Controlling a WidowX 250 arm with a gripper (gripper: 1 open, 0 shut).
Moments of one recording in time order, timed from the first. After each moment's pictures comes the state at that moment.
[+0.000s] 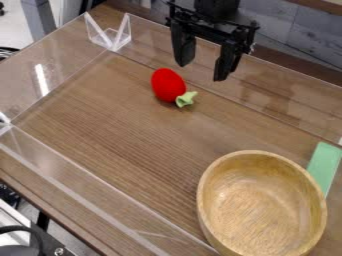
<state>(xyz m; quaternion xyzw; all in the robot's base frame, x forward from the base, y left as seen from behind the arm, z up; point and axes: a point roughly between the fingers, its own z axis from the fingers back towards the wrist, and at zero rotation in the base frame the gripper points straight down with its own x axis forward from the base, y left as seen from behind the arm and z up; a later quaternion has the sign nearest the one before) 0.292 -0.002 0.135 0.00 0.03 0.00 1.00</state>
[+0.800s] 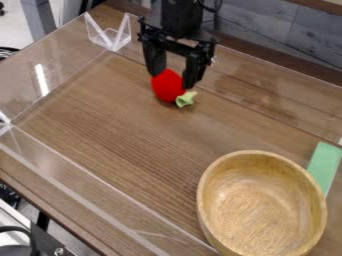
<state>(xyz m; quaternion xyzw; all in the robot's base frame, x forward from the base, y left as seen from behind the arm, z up) 0.298 0.051 0.105 0.00 0.02 0.04 1.00</state>
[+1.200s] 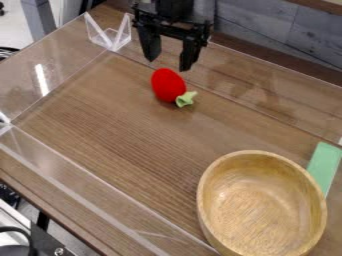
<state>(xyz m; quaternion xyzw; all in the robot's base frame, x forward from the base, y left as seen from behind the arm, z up) 0.318 0.061 0.109 0.00 -0.01 0.07 1.00</state>
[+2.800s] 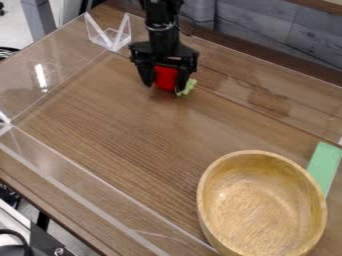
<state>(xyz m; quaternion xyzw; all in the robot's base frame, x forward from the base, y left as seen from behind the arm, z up) 0.348 0.100 0.039 0.00 -0.07 0.17 0.98</state>
